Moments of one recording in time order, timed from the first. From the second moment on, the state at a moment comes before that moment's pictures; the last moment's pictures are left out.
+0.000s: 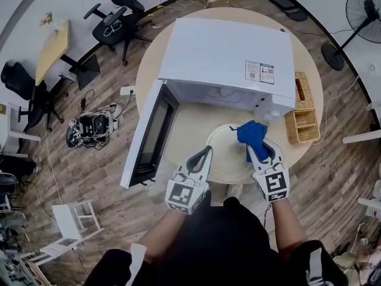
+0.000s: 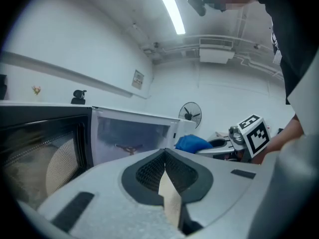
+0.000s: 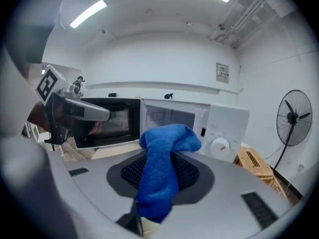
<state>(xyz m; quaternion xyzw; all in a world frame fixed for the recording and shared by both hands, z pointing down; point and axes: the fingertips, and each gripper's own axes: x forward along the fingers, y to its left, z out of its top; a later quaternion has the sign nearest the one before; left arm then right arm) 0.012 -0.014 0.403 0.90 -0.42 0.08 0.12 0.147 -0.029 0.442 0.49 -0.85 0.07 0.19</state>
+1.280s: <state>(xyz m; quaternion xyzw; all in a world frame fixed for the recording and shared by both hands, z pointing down) 0.004 -0.030 0.289 0.89 -0.45 0.00 0.01 0.133 -0.029 0.266 0.50 -0.86 -0.09 0.02</state>
